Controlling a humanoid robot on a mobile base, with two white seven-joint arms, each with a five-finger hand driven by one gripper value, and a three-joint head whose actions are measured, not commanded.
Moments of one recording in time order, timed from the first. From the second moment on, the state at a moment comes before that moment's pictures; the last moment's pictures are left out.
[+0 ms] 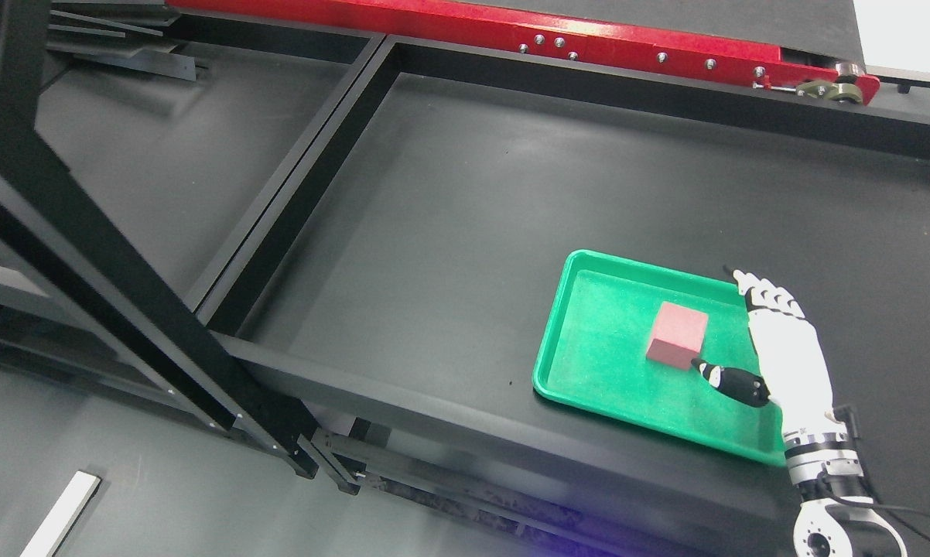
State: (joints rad) left arm -0.07 0.00 0.09 0.00 0.00 -0.10 -0.08; right arm 0.11 -0.05 0.00 -1.72 1.01 -0.20 0.09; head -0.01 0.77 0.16
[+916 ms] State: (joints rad) left arm -0.07 0.00 0.09 0.00 0.00 -0.10 -0.08; right arm 0.16 -0.06 0.03 -1.72 1.01 -0.19 0.30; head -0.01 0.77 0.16
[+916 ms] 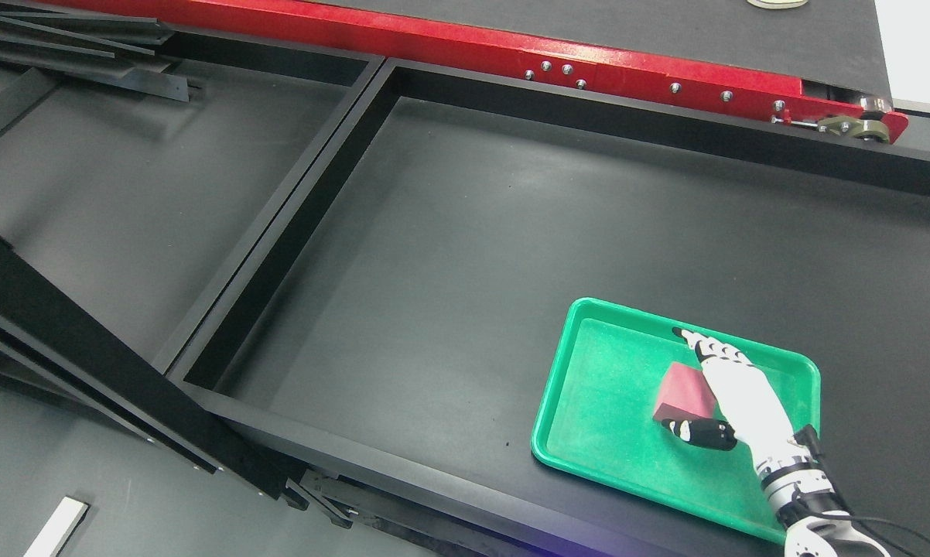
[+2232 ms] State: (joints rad) left arm -0.07 0.00 0.09 0.00 0.00 -0.10 -0.08; right arm 0.19 -0.08 0.03 -1.71 0.98 -0.17 0.36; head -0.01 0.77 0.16
